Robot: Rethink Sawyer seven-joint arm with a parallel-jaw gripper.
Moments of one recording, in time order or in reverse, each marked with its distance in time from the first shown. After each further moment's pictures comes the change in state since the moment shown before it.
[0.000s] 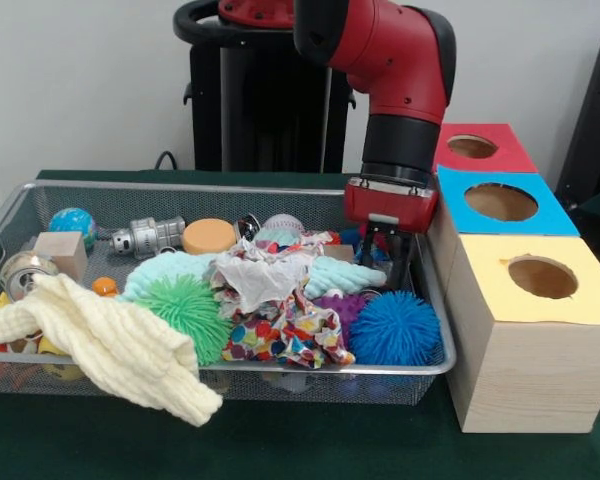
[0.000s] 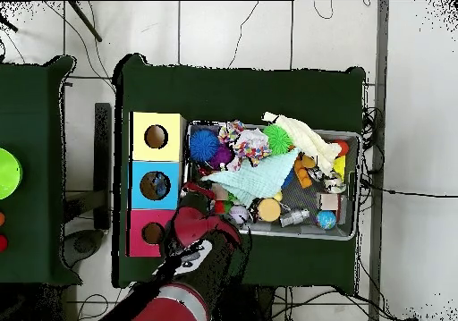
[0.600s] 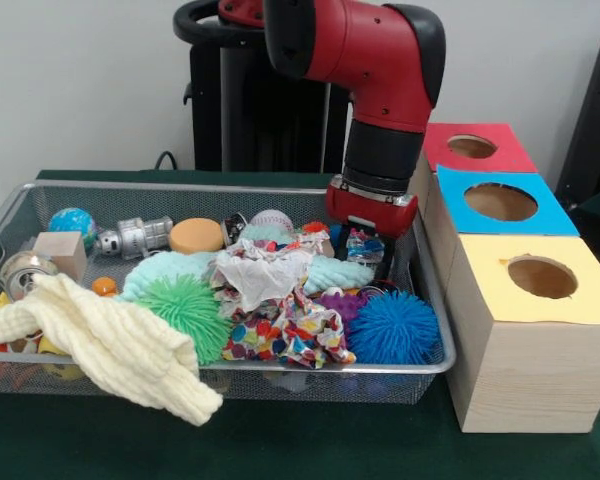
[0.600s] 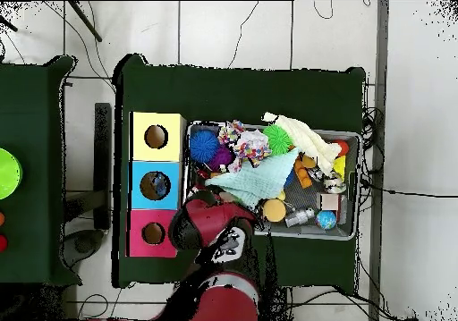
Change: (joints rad) arm -0.207 -0.100 0.201 -0.006 -0.108 0.354 -0.004
